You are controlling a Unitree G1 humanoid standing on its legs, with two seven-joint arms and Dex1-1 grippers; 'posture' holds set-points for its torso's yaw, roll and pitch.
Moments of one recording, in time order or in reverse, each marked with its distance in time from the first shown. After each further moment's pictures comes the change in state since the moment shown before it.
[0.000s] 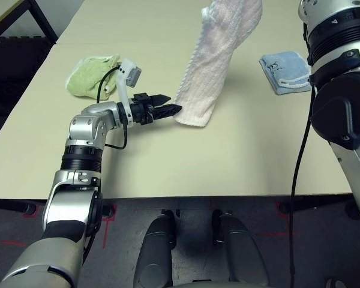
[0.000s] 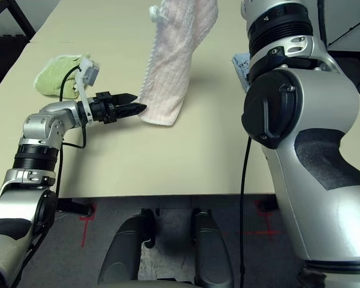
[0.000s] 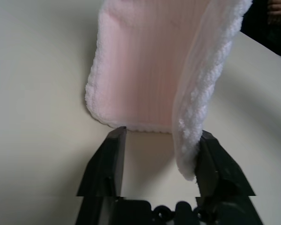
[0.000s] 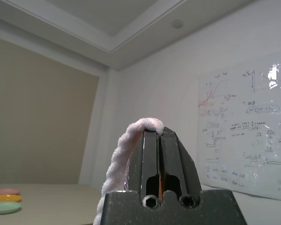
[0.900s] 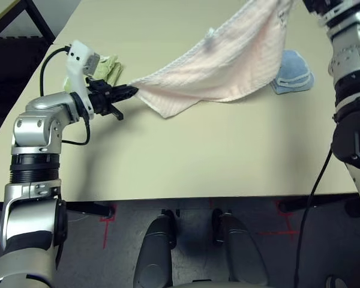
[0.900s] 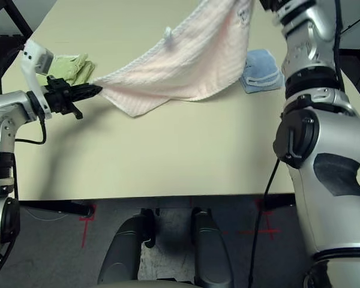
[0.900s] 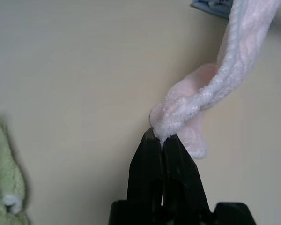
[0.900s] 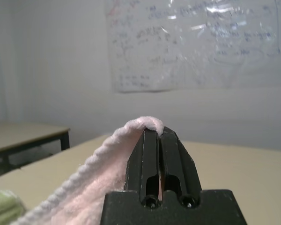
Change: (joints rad) left arm 0.068 0.355 0.099 -0.277 0.001 0.049 0.069; right arm 0.431 -0.205 0.023 -0.070 -0.076 0.090 -0.089
